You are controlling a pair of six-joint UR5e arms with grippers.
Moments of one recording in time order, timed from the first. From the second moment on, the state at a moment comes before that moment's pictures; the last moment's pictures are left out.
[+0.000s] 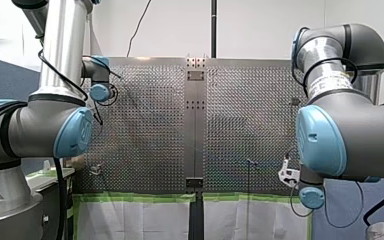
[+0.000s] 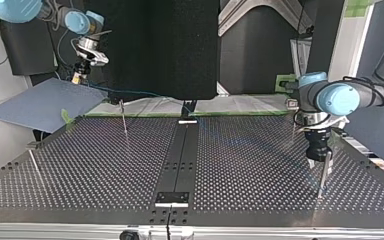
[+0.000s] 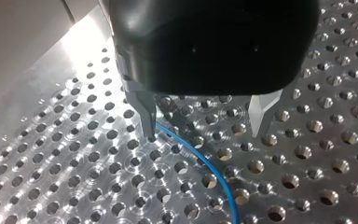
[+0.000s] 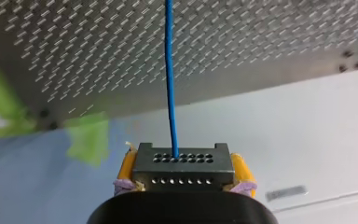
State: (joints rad) left arm 0.17 -1.79 -1.81 -2.53 -1.60 -2.14; right arm 1.61 -0.65 2.04 -1.50 1.59 1.75
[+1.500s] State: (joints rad) left arm 0.16 -1.79 -1.81 -2.55 -1.62 -2.20; right arm 1.65 -0.61 1.94 -1.41 1.21 1.70
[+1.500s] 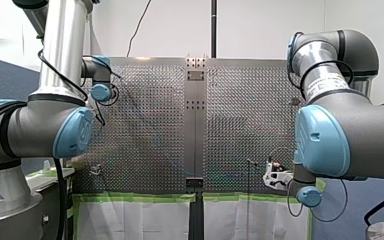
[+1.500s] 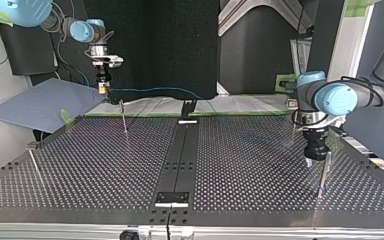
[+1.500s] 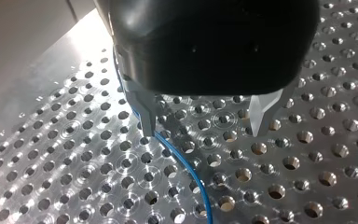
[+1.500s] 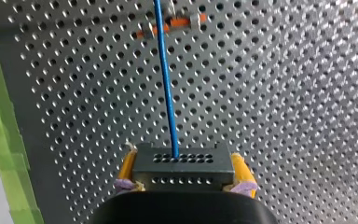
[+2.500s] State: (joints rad) left arm 0.17 -1.65 -1.93 -2.68 -1.74 -2.28; right arm 1.65 -0.61 1.94 -1.39 1.15 1.70
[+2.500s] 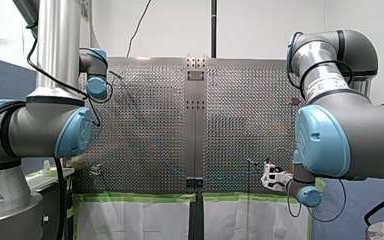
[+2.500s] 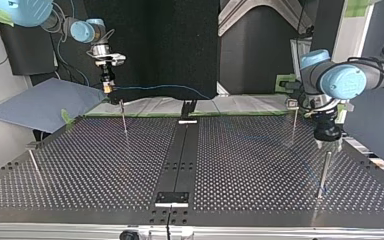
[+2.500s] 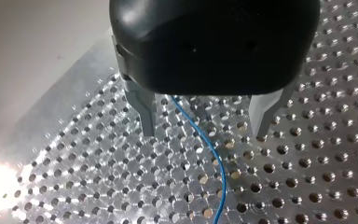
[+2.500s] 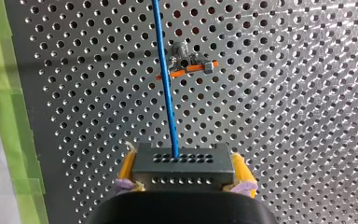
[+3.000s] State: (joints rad) left arm 0.17 -1.52 -2.06 -2.71 -1.71 -2.22; right arm 1.65 -0.61 1.94 -1.38 1.15 1.70
